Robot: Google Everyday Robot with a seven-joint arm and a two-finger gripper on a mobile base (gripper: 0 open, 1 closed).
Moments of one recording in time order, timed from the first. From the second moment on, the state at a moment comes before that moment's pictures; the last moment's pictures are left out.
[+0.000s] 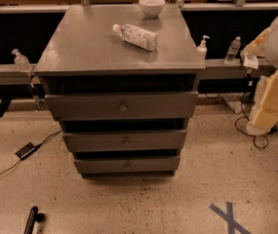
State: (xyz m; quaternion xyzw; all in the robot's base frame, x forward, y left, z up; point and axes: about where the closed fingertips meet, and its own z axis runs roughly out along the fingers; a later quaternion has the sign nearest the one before) arm 0.438 -0.216 0.979 -0.60 0.78 -0.04 0.16
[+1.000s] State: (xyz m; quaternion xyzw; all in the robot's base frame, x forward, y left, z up) arm 0.543 -0.153 0.943 -0.66 0.71 -0.05 0.24
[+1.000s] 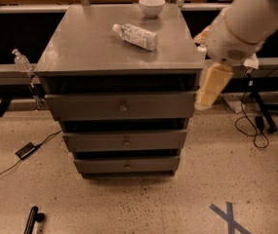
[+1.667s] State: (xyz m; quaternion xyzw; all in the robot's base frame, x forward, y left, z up) arm 0.648 -0.092 0.916 -0.70 0.64 -0.06 0.30
